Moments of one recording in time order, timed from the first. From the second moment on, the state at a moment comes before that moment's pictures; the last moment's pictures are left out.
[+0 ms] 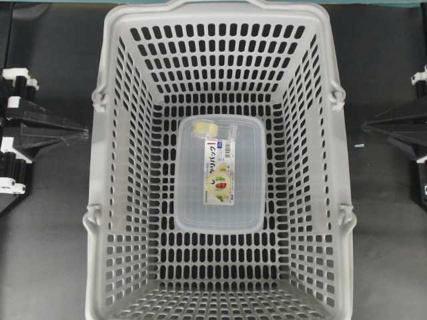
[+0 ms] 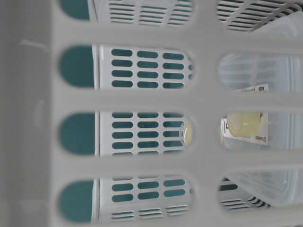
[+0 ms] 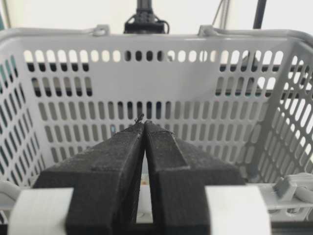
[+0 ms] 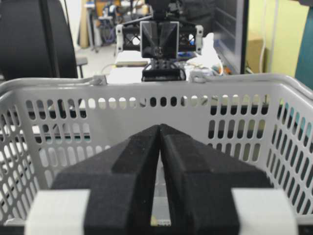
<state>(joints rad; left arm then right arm) 0.00 -0.96 1.17 0.00 -0.29 0.00 0.00 -0.97 1.18 0.00 -0.29 0.00</state>
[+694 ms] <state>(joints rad) -0.02 -0.60 0.52 0.04 0.55 -0.01 0.01 -1.01 1.17 0.00 -0.17 0.01</state>
